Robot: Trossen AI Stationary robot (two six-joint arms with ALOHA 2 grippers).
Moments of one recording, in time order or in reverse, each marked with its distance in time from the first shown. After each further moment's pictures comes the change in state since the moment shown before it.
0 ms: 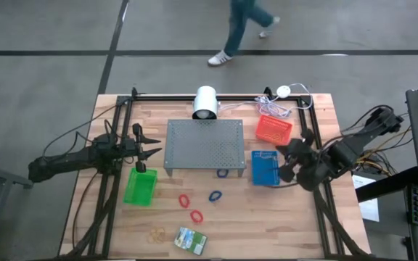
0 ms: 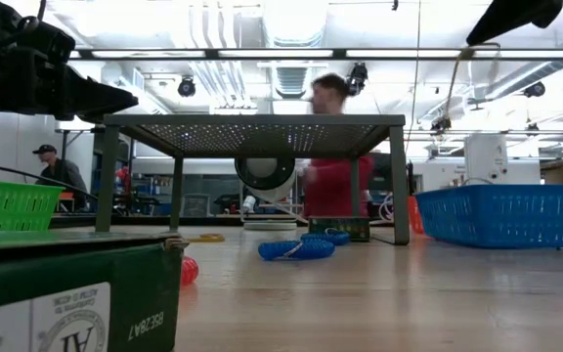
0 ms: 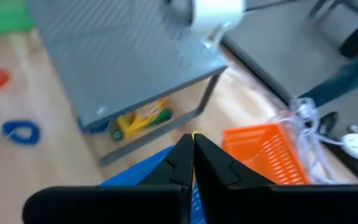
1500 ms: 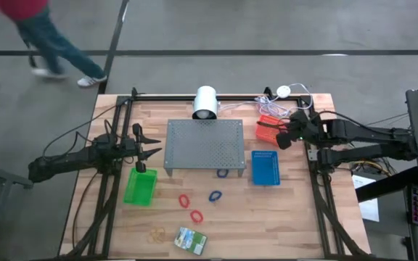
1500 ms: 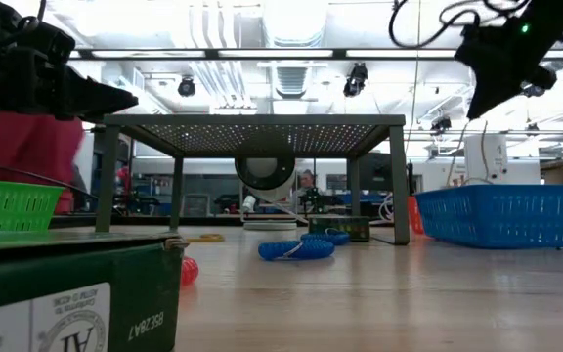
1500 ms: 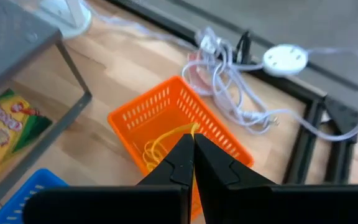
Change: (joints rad) left arm 0.000 0.000 0.000 0.000 0.000 0.000; right arm -0.728 -0.229 -0.265 0.200 -0.284 -0.265
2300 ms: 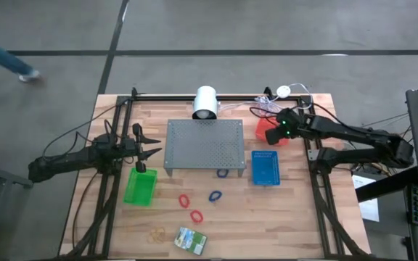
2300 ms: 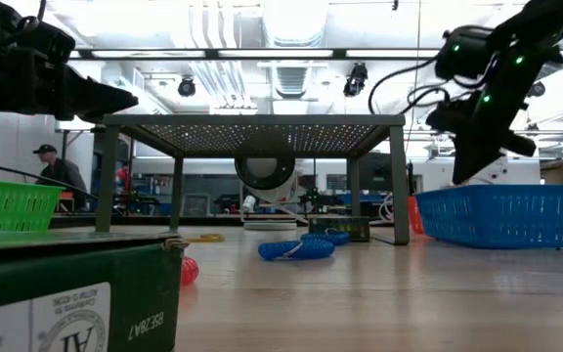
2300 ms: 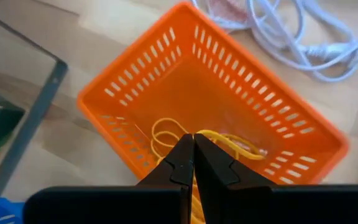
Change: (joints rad) left arm 0.000 0.000 0.000 0.000 0.000 0.000; right arm -0.384 0.205 -0.203 0.379 -0.415 -0.103
